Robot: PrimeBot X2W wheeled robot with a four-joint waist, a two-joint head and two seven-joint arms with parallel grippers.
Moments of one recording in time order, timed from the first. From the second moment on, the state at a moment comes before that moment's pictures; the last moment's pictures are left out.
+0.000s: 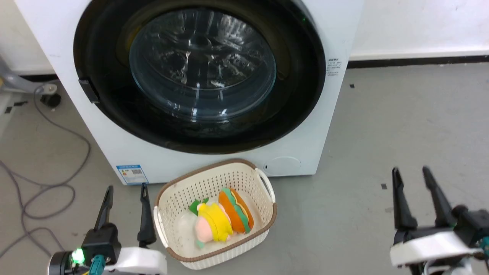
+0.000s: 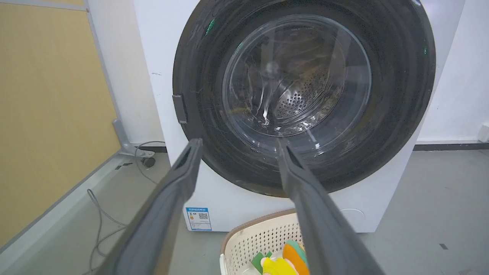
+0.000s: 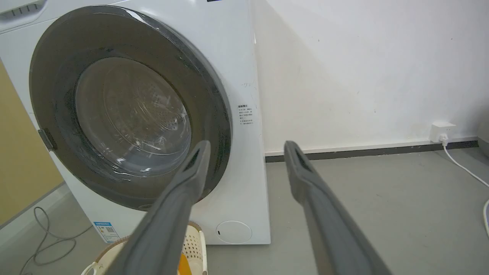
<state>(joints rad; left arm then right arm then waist) 0.00 0.05 0.01 0.07 -0.04 0.10 -0.26 -0.08 -0.06 -0.08 0.11 0.16 0.13 -0.26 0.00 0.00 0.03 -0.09</state>
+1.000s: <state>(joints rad) 0.03 0.05 0.02 0.07 -0.04 0.09 -0.22 -0.02 -0.06 -0.04 0.11 0.18 0.13 -0.22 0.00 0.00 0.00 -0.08</state>
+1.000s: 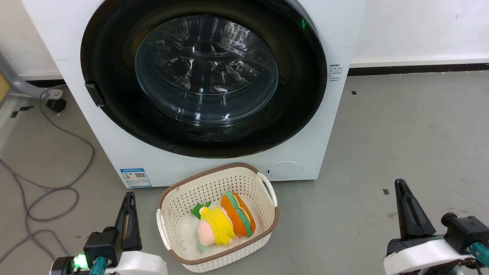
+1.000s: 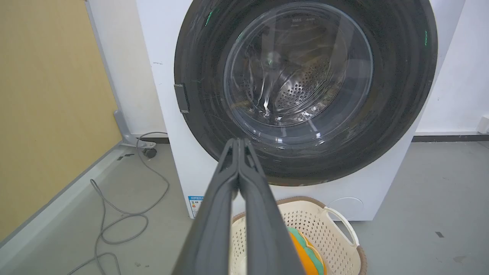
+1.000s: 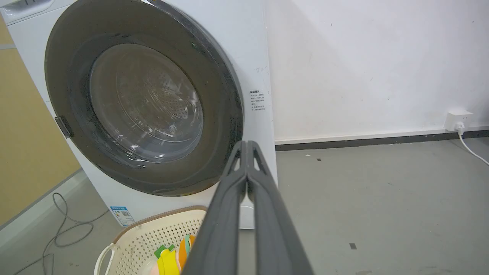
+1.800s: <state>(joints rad) 0.02 0.05 0.01 0.06 -0.03 0.07 -0.17 -0.02 -0.06 -0.03 0.08 0.14 0.13 -0.17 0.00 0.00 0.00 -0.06</state>
